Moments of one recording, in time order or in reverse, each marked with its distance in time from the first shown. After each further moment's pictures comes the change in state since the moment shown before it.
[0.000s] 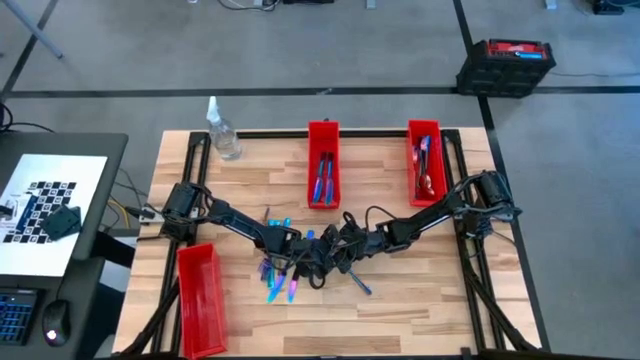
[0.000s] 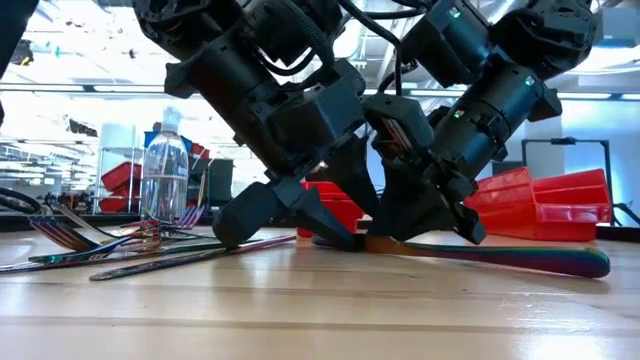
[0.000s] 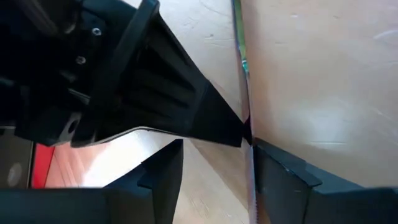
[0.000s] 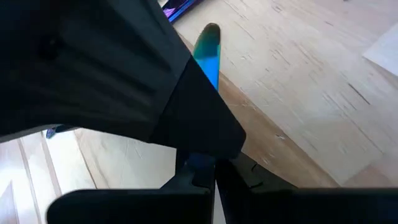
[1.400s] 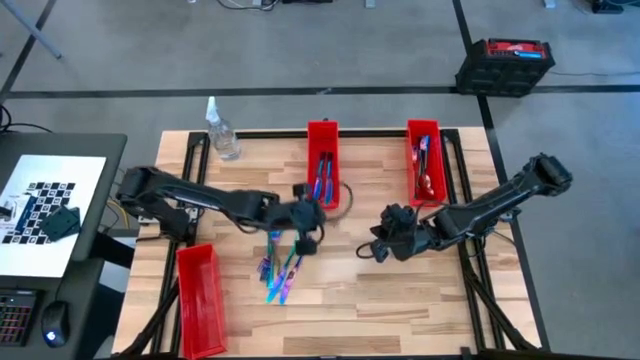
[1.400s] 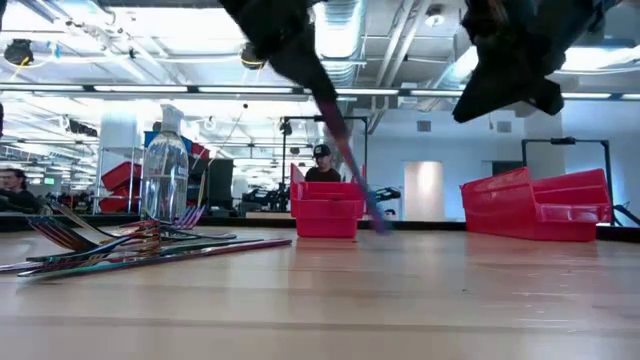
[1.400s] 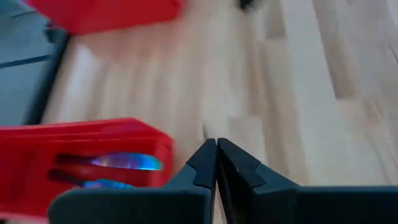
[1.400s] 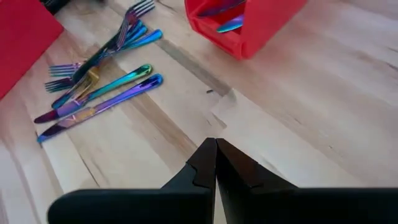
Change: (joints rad) left arm 0.062 -0.461 0.144 -0.486 -0.038 -0.863; right arm 0.180 -0.574 0.003 -0.707 0.456 0.040
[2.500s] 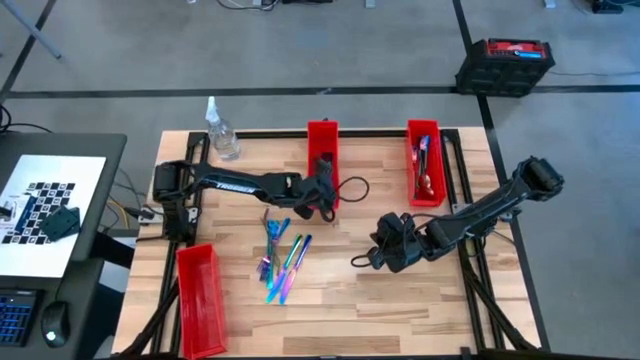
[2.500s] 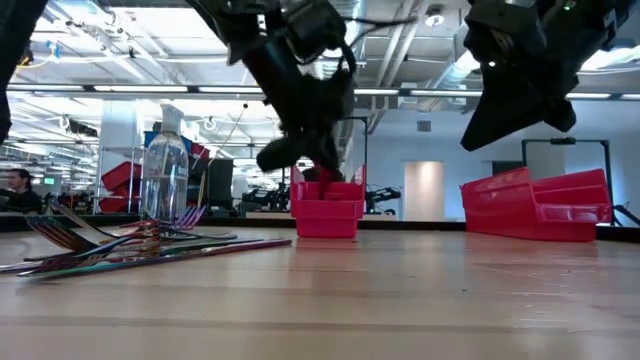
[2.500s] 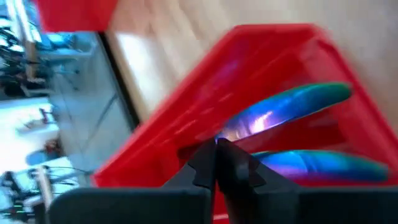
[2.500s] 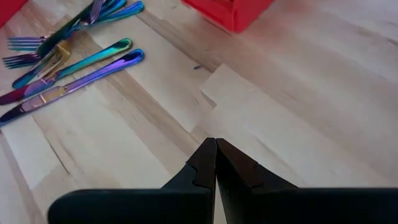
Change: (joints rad) left arm 0.271 0.258 0.002 0.136 -0.110 0.891; right arm 0.042 0.112 -0.001 -0.006 0.021 0.068
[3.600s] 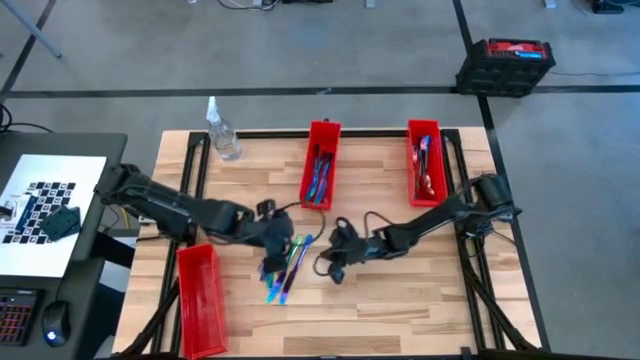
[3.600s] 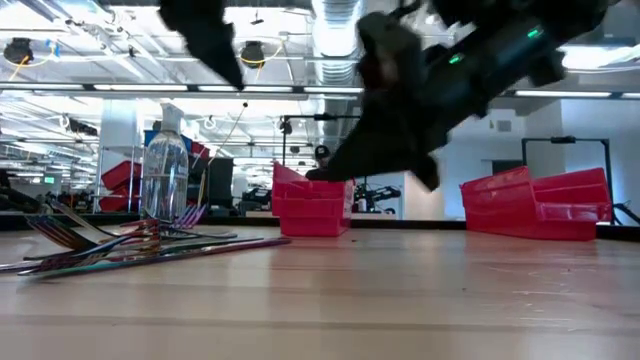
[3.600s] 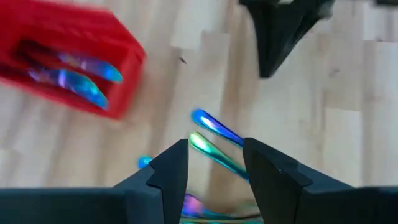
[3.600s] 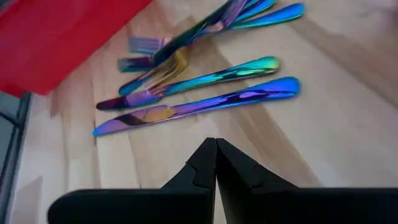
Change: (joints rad) left arm -0.428 -0.440 -0.137 -0.444 0.133 -1.338; right arm -0.166 0.474 0.106 0.808 -0.334 -0.443
